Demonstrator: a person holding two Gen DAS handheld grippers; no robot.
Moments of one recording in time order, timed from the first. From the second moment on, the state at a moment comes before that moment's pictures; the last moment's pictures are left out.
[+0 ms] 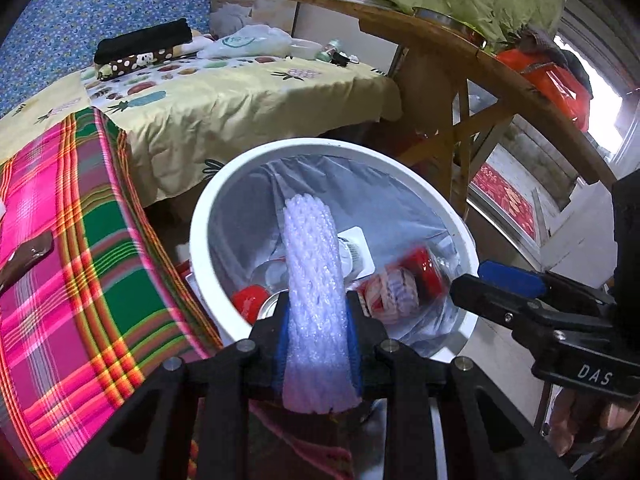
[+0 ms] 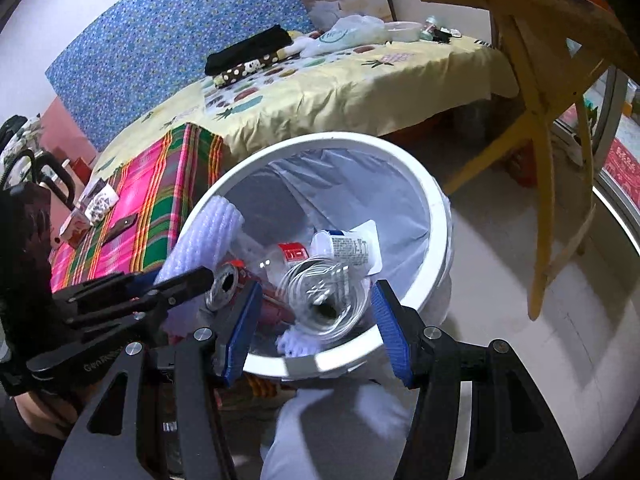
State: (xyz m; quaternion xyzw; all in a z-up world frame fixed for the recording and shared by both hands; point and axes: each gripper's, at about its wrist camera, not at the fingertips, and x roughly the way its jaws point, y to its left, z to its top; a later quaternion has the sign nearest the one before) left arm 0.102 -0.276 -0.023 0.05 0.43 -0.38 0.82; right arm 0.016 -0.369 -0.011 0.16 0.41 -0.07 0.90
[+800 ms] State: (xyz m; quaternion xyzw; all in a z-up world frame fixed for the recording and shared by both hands) left arm 0.103 -0.221 -0.006 -0.01 0.42 -0.34 0.84; right arm 0.015 -0.346 0.004 0.13 0.39 -0.04 0.91
